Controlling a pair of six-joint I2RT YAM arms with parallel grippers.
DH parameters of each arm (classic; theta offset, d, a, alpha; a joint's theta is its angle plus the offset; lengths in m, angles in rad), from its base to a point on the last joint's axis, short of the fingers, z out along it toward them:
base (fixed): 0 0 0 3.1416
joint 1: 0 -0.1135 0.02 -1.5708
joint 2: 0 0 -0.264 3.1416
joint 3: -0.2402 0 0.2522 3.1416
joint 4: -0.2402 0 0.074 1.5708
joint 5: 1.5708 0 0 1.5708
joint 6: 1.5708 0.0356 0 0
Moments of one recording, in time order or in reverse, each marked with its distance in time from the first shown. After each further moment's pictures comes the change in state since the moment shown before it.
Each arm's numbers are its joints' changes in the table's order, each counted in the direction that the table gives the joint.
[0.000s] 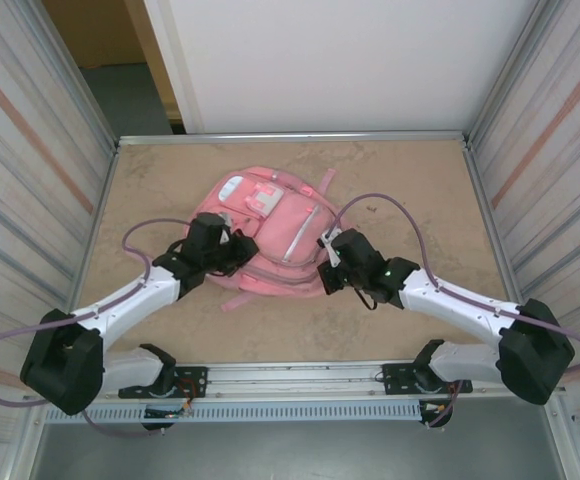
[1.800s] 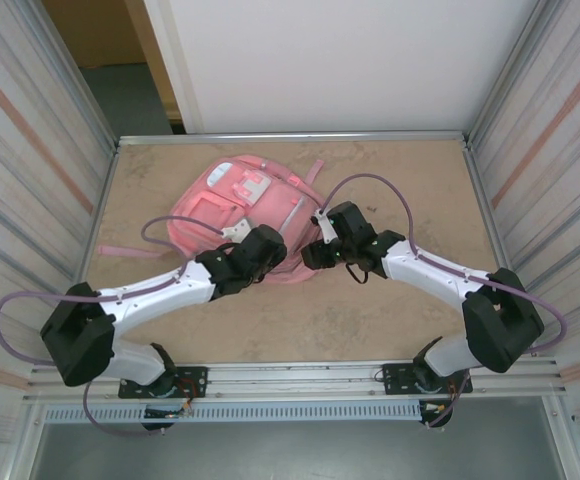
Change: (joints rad) left arm 0.403 -0.176 -0.216 -0.202 -0.629 -0.264; right arm 0.119 -0.221 -0.175 0.008 -0.183 -0.027
